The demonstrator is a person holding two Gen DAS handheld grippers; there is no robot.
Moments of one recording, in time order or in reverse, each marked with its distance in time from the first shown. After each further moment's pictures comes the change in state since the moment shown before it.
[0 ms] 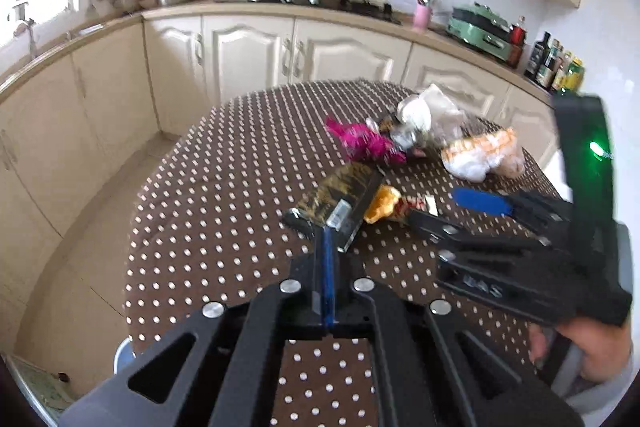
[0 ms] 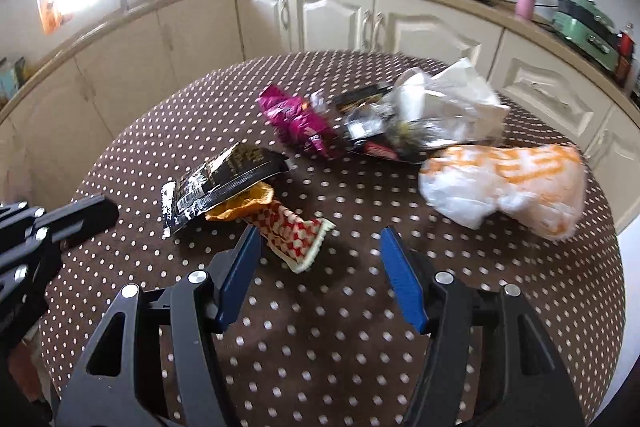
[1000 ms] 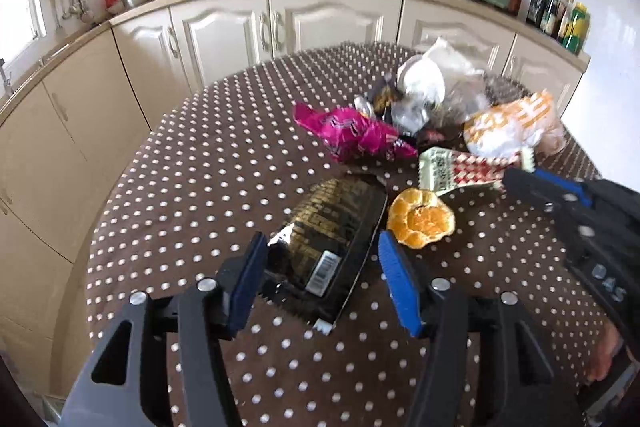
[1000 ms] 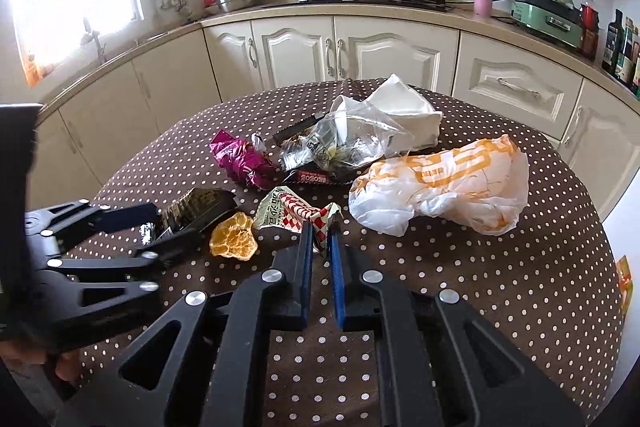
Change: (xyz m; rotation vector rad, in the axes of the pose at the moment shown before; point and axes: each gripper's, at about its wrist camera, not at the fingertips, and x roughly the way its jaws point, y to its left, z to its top) left arm 0.079 -0.030 0.031 0.148 0.126 0.055; right arm -0.031 -0.042 -0.009 0.148 -0.141 -0.041
